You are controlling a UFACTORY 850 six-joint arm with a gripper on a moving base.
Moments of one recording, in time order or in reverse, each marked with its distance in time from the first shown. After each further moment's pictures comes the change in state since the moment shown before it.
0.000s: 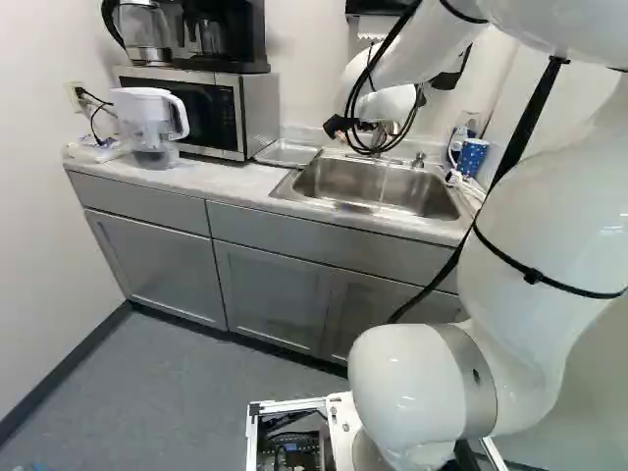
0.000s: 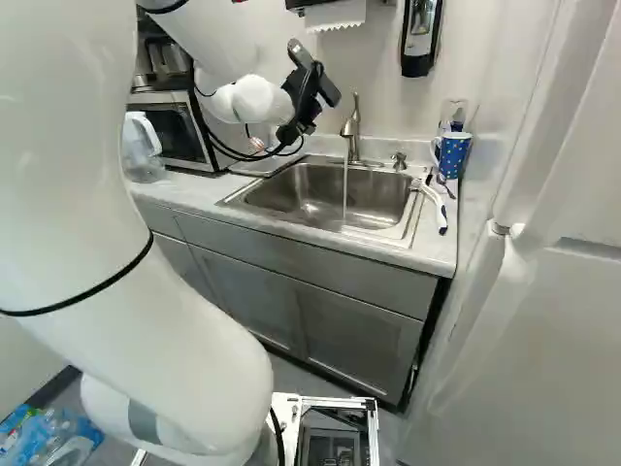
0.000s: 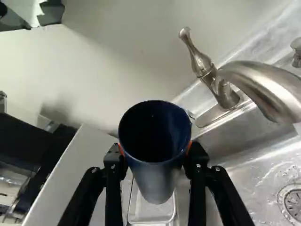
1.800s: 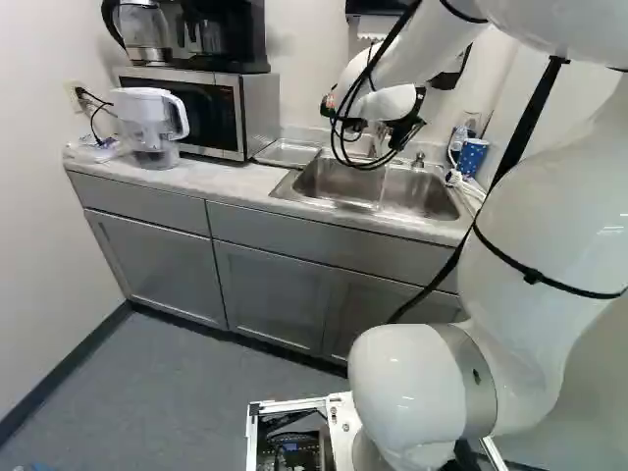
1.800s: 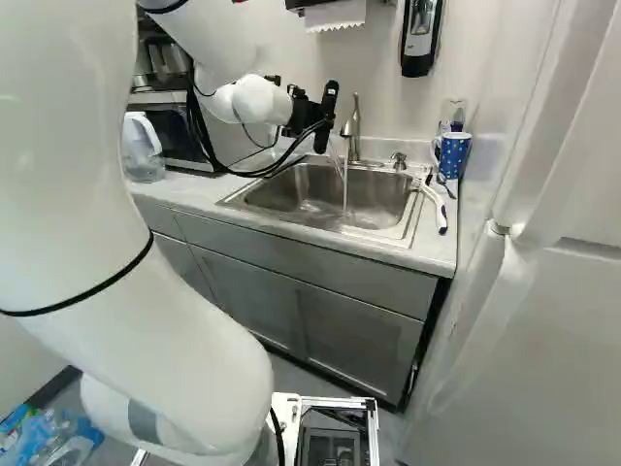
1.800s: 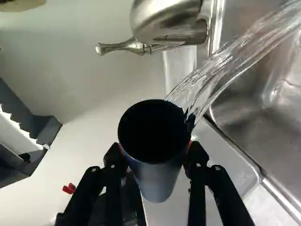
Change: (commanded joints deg) arm 0.0 0.0 0.0 0.0 0.0 54.2
